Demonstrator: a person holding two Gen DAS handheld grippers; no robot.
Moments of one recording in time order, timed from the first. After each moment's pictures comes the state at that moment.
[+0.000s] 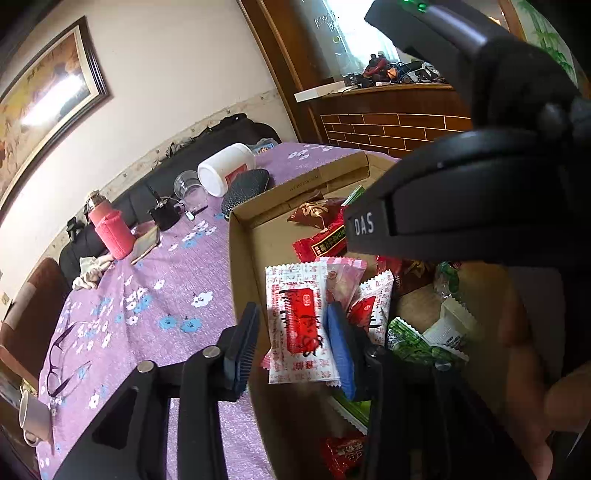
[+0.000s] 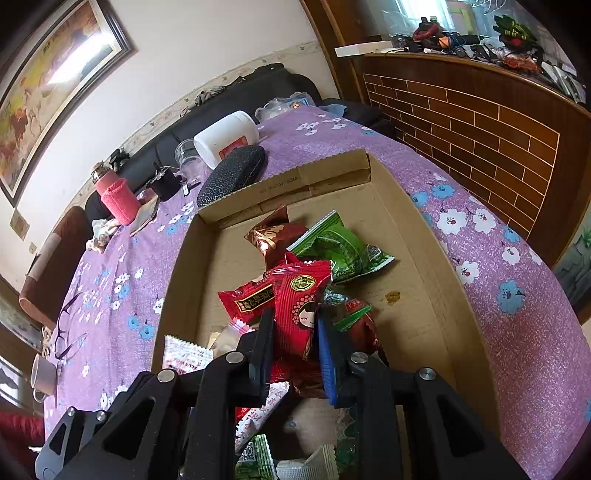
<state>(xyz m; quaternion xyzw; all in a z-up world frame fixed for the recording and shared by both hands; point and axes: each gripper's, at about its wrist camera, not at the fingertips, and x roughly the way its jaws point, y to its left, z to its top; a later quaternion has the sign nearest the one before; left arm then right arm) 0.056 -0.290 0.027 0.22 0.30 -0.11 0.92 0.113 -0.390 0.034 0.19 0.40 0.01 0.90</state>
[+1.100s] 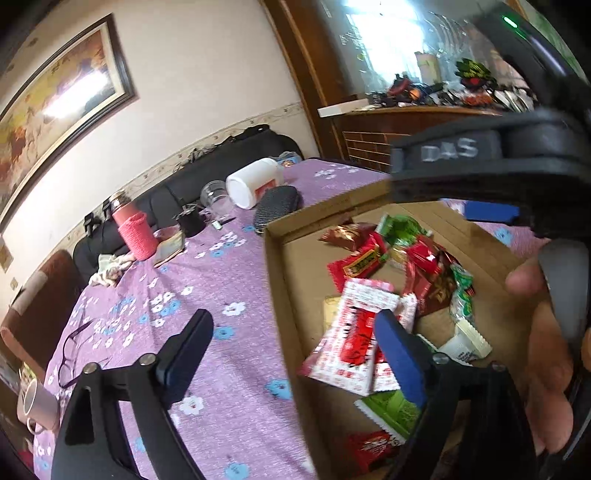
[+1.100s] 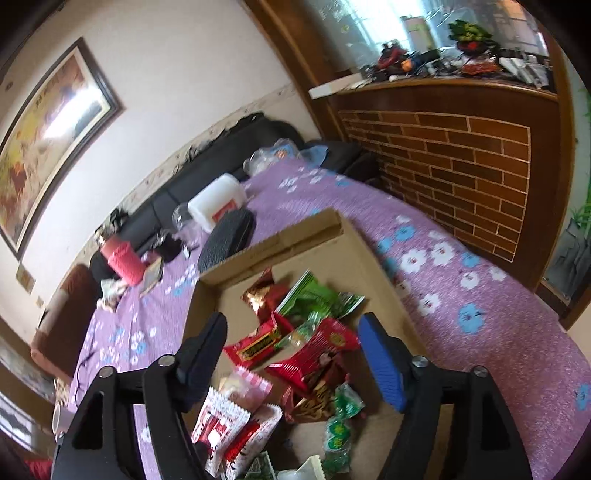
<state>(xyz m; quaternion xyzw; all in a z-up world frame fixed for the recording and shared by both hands) 0.052 -0.267 0.053 0.19 0.27 -0.08 0.94 0.084 -0.424 0.066 0.25 0.31 -0.03 0.92</state>
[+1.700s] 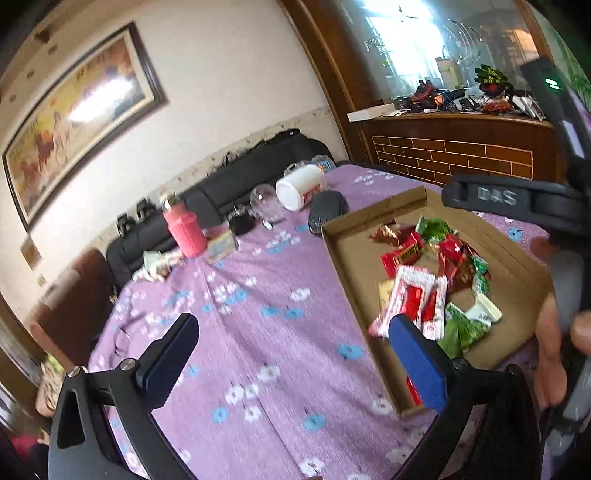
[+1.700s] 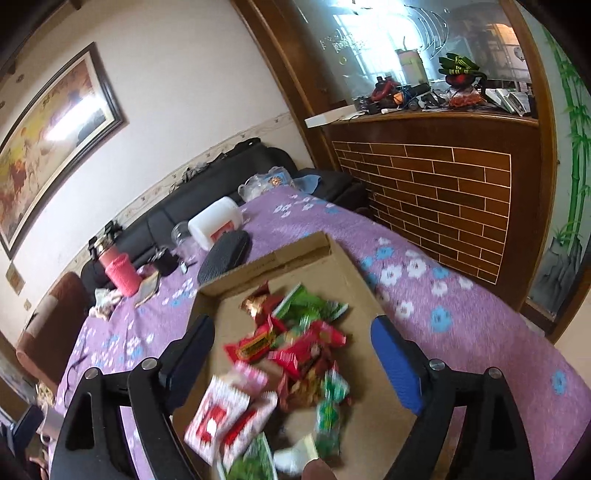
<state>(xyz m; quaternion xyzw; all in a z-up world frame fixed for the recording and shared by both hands) 0.009 -0.221 0.085 0.19 0.26 -0.03 0.94 0.038 -0.403 0.076 0.22 0.26 -0.05 0.94</state>
